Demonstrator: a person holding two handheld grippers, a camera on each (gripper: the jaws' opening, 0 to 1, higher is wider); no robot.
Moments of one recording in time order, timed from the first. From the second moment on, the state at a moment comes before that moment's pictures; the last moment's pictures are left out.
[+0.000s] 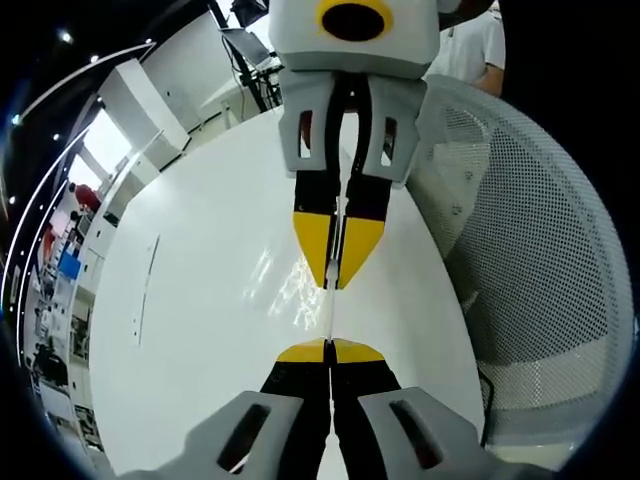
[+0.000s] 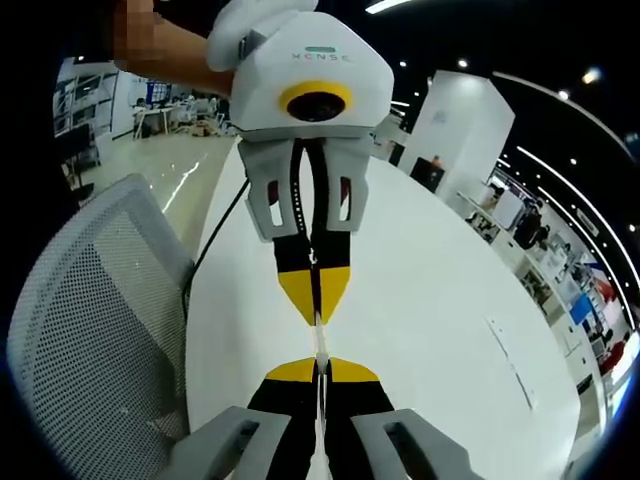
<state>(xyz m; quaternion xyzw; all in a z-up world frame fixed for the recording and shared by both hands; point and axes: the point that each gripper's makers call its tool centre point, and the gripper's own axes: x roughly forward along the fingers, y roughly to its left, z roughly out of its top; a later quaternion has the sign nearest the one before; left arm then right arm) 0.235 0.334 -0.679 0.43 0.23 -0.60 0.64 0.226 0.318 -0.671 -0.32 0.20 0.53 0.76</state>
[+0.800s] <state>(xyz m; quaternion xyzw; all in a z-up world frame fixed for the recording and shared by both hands) 0.236 0.339 -0.676 0.43 0.23 -0.60 0.64 0.223 0.320 -0.668 -0.31 0.20 0.53 0.76</state>
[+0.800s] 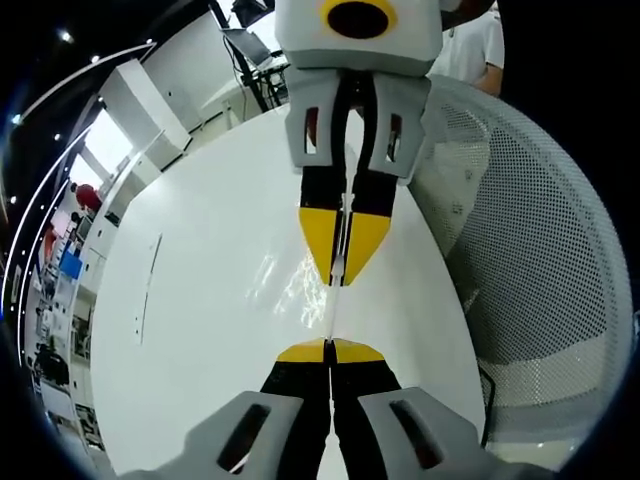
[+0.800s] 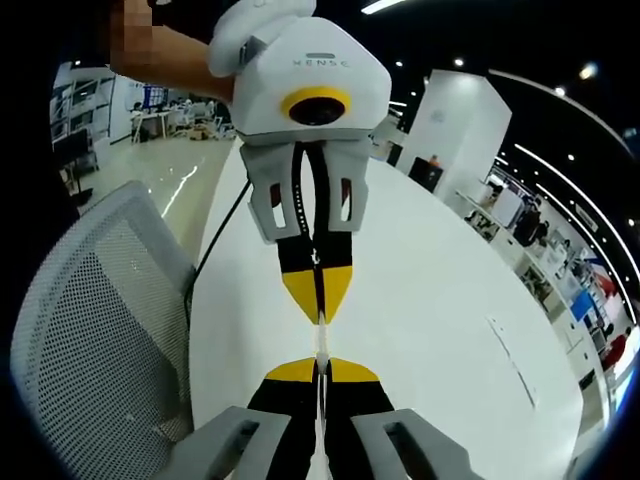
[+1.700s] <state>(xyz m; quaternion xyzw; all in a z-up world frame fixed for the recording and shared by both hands) 0.224 0.325 -0.668 0.42 0.22 -0.61 0.63 0.208 0.305 -0.659 -0.28 0.21 0.53 0.77</state>
